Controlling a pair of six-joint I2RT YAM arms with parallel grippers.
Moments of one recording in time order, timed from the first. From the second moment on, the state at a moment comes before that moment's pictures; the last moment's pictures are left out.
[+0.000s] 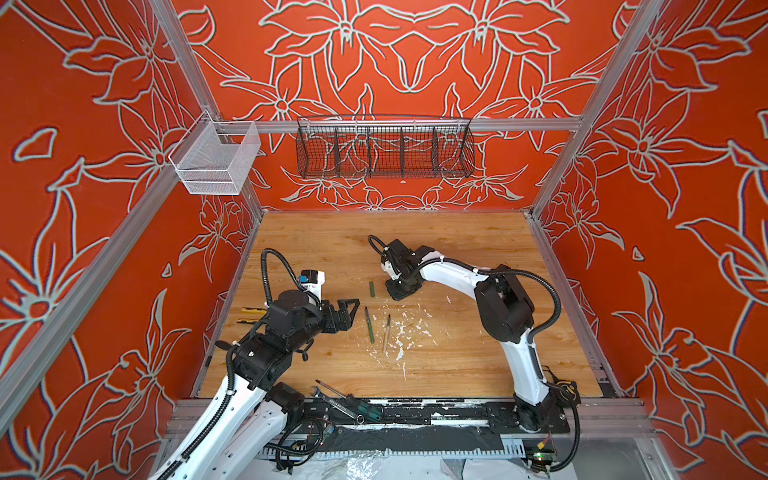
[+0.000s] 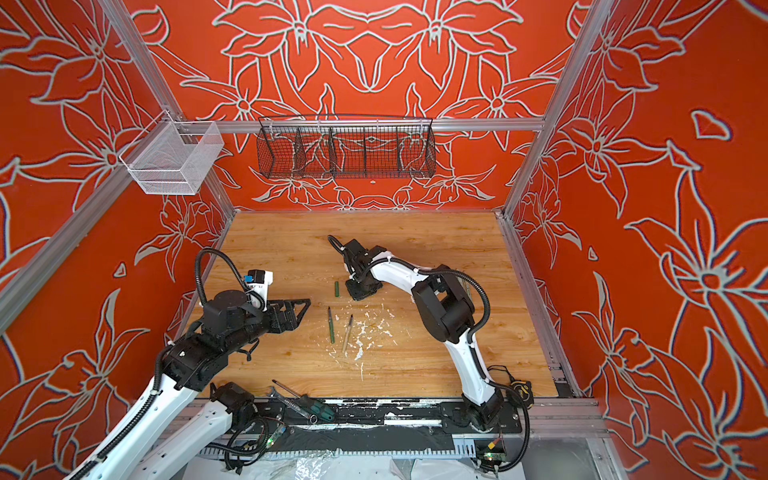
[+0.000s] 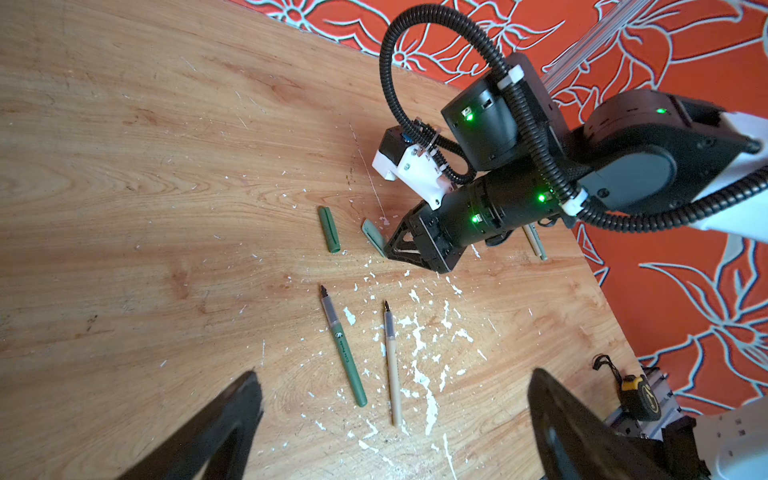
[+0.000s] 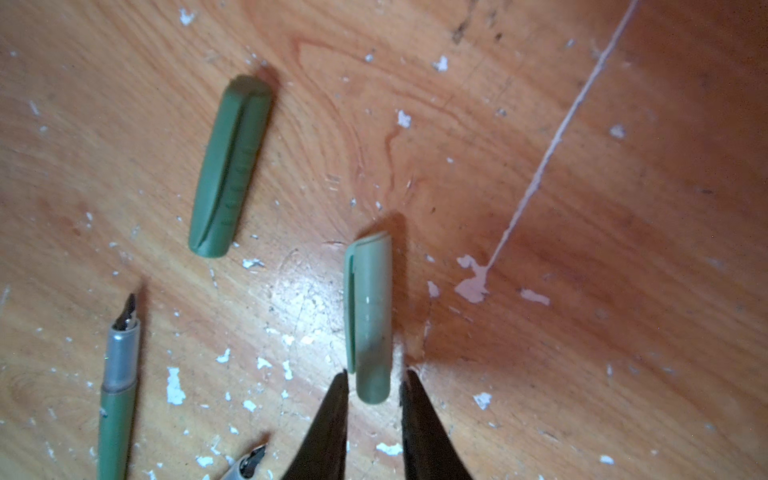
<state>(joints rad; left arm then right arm) -0.39 0.61 0.67 -0.56 0.13 -0.51 0.71 2.17 1.70 -0.82 -0.10 0.21</state>
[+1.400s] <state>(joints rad) -0.39 0.63 0.61 -0.53 0.13 -0.55 0.74 2.19 1.72 -0.85 -0.11 0.22</state>
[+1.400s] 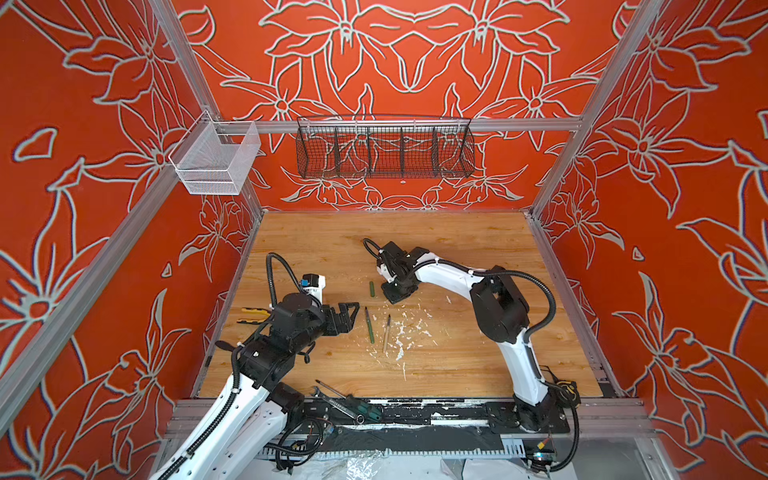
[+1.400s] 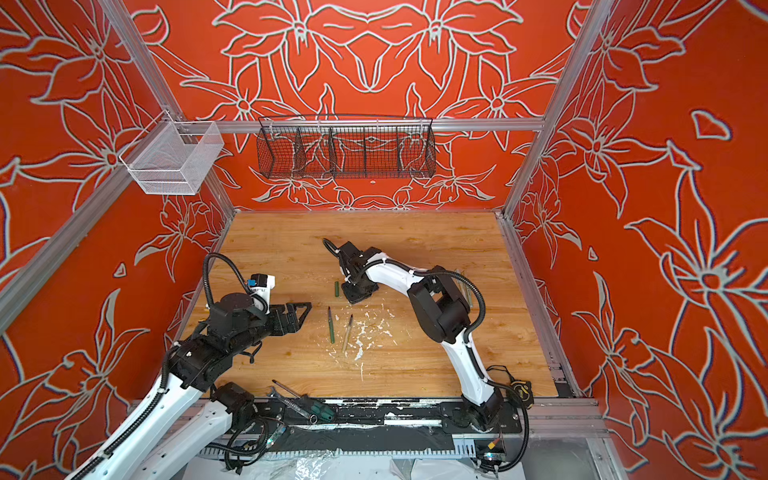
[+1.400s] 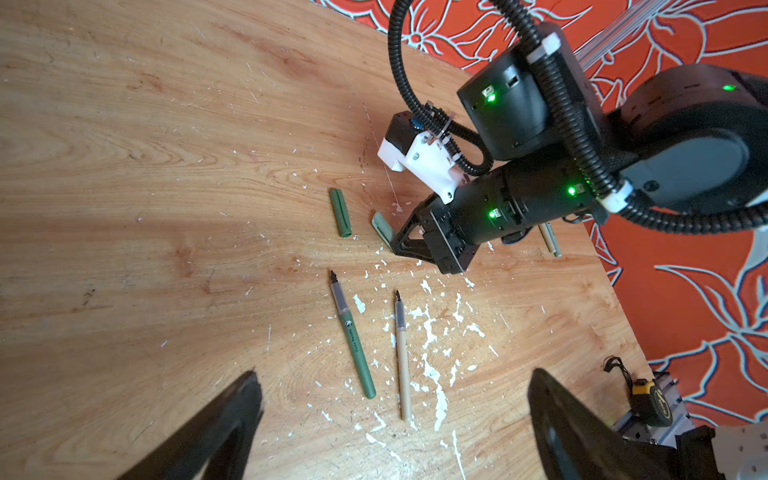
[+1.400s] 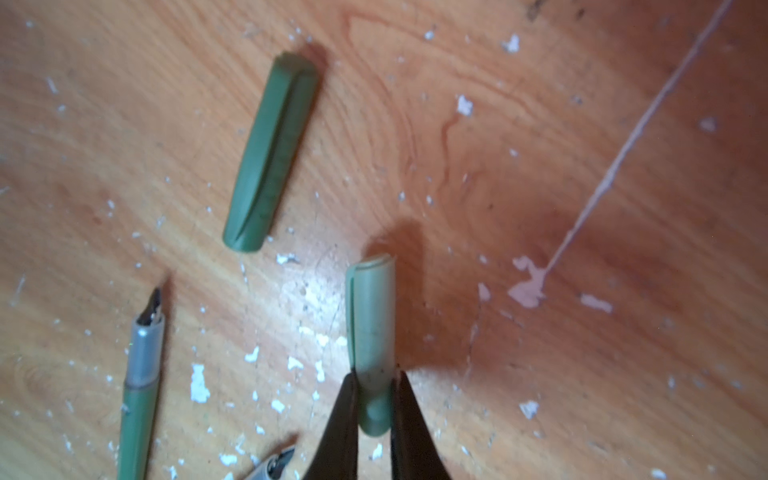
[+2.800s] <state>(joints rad) -0.38 0.96 0.46 0.16 0.57 -0.77 0.85 1.59 1.25 -0.53 -0.46 0.28</state>
